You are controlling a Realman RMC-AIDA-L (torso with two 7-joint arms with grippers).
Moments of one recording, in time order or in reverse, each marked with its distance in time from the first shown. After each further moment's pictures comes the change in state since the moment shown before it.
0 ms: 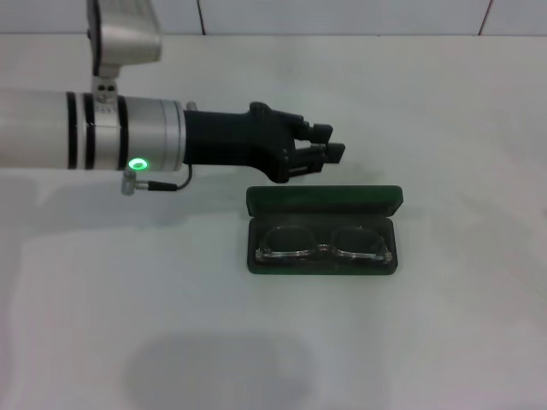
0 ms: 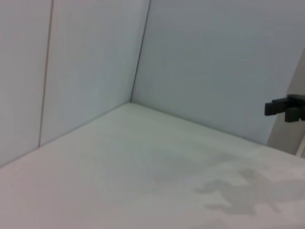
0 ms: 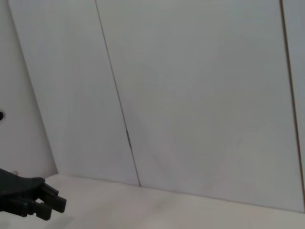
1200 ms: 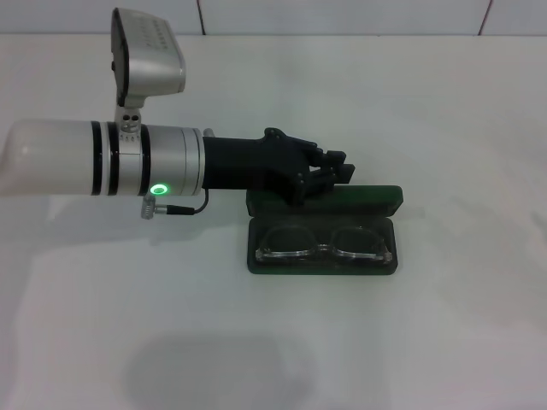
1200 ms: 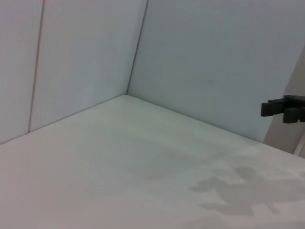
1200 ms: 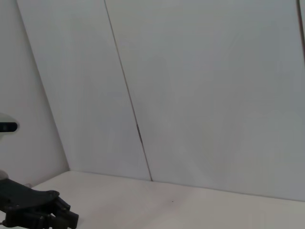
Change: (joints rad) left arm -0.011 -0.008 0.070 -0.114 -0.087 -0.056 0.064; right arm 0.020 0.000 -0.001 0.071 -0.031 0.005 -0.041
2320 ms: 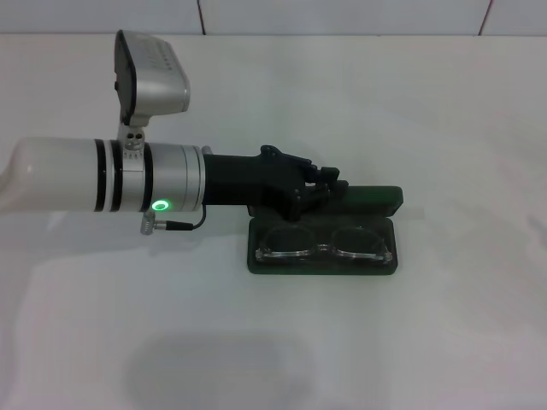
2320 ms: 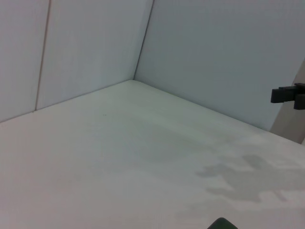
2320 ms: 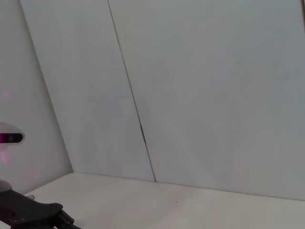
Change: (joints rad) left arm 0.004 -0.002 0.014 -0.054 -0.004 -0.036 0.021; right arm -0.001 0.000 0.000 0.043 0.000 0.002 -0.038
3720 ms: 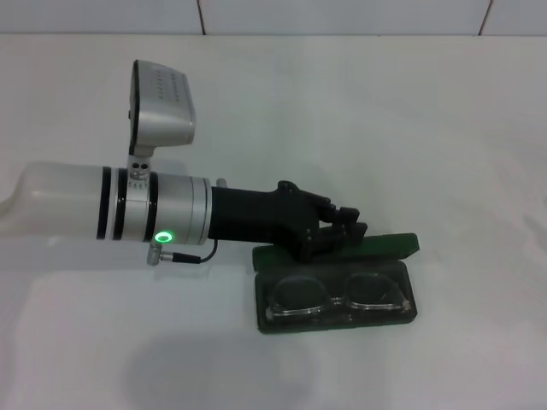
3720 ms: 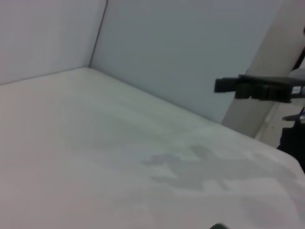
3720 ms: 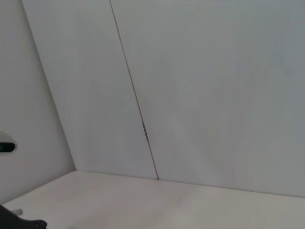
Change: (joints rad) left arm 0.016 -0.001 0.090 -0.037 -0.057 0.096 0.018; right arm 0.011 0.000 -0.002 0.014 -0.015 0.007 -0.003
